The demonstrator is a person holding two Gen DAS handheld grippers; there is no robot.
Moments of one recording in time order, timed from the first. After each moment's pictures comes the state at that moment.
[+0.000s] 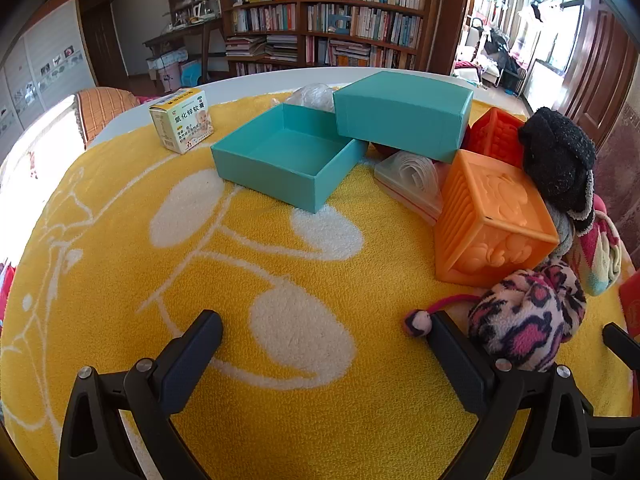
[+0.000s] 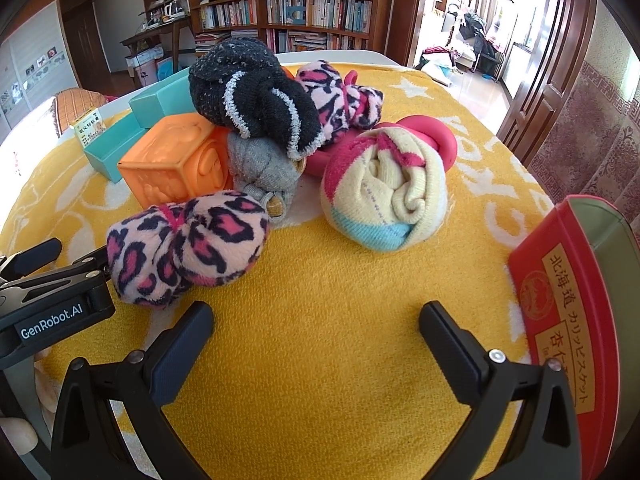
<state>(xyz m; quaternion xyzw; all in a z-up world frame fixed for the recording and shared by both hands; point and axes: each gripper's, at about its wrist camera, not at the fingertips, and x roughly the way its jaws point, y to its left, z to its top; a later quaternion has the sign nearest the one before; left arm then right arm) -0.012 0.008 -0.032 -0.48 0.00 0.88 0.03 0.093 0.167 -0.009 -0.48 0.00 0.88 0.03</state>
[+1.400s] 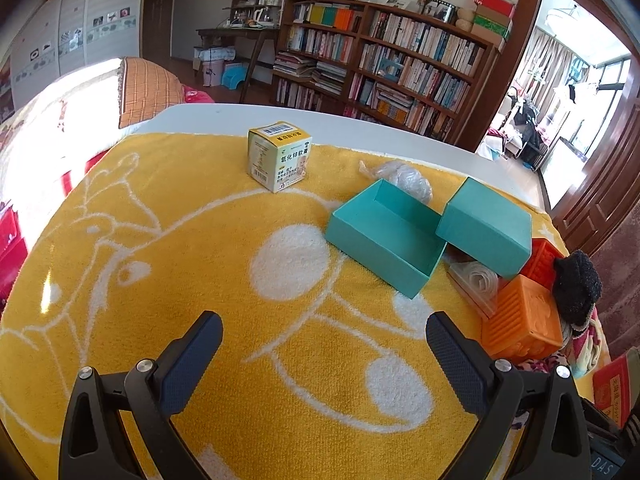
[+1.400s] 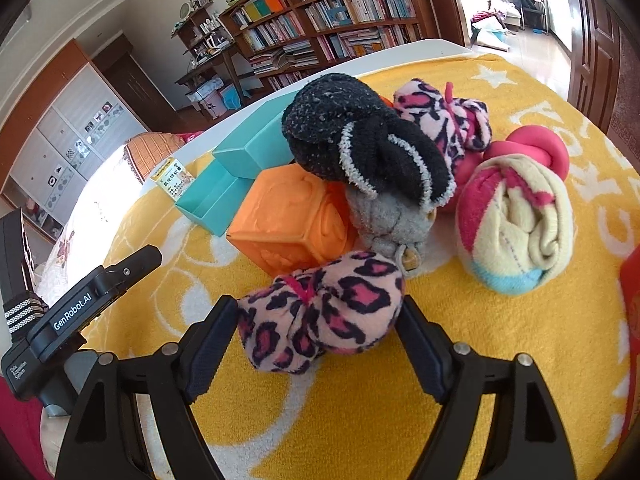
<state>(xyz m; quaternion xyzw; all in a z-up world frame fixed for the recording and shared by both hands) -0.015 -0.068 -0.002 -0.42 -0.13 0.90 -0.02 0.061 0.152 0.003 -0.46 0.15 0.87 -0.11</state>
